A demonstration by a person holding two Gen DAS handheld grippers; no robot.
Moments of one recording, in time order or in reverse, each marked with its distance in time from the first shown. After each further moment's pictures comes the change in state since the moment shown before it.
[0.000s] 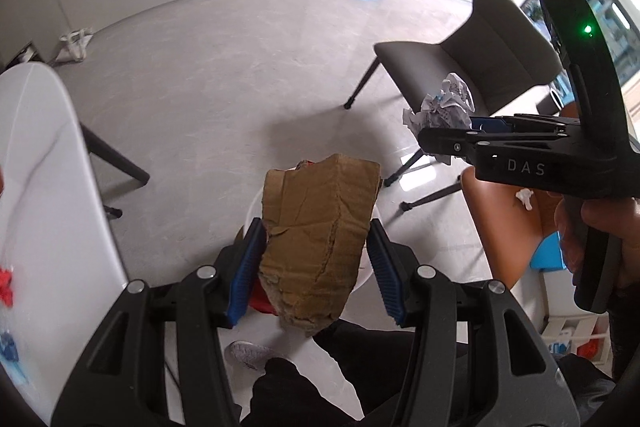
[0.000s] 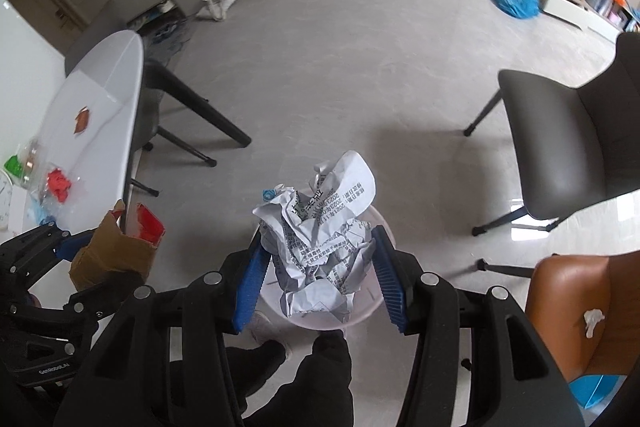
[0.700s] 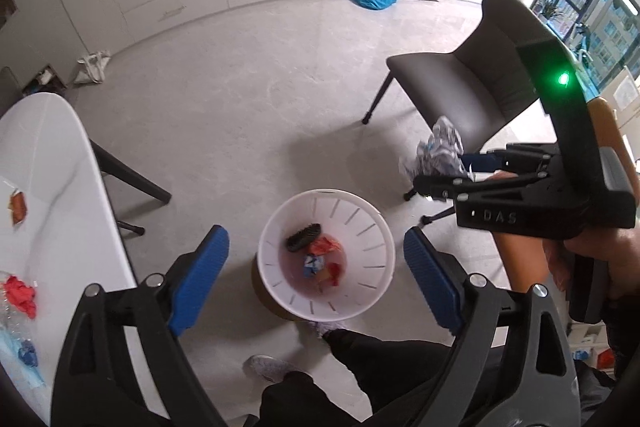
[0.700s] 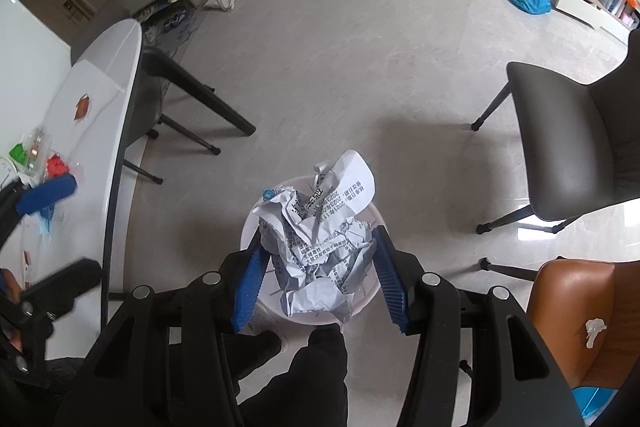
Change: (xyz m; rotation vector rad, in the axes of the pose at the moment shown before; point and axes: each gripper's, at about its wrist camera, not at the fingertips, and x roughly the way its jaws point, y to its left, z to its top) left arm -0.017 -0.018 0.016 0.022 -0.060 0.115; right arm 0.016 -0.017 -0.006 -0.052 0.044 0.051
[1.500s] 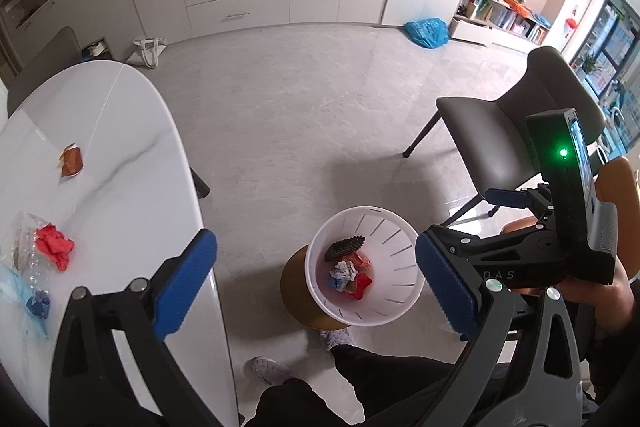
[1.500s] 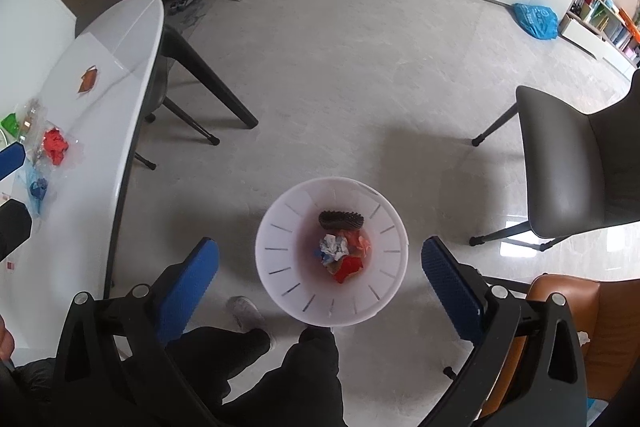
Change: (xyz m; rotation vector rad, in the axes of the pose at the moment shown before) left arm -0.053 0.060 -0.021 -0.177 -0.092 0.101; right arm -0.001 0.065 0.002 -0.083 -0.016 -0.068
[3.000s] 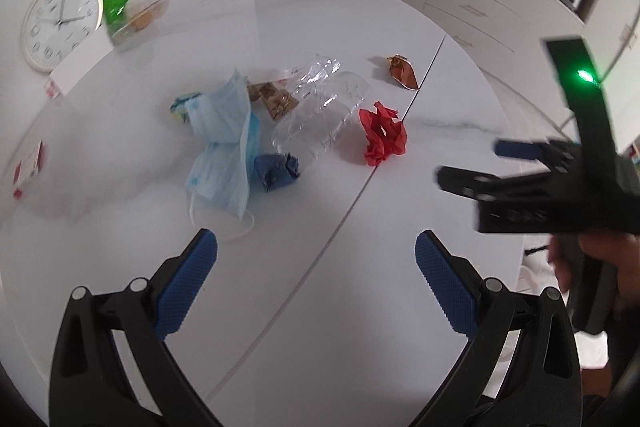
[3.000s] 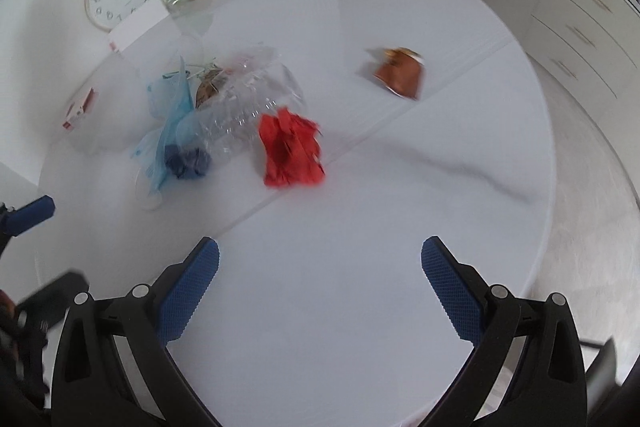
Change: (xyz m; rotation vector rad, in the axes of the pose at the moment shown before) left arm -0.094 0.295 -0.159 -0.629 -0.014 0.404; right arm 0.071 0.405 0.072 -0.743 0.015 0.309
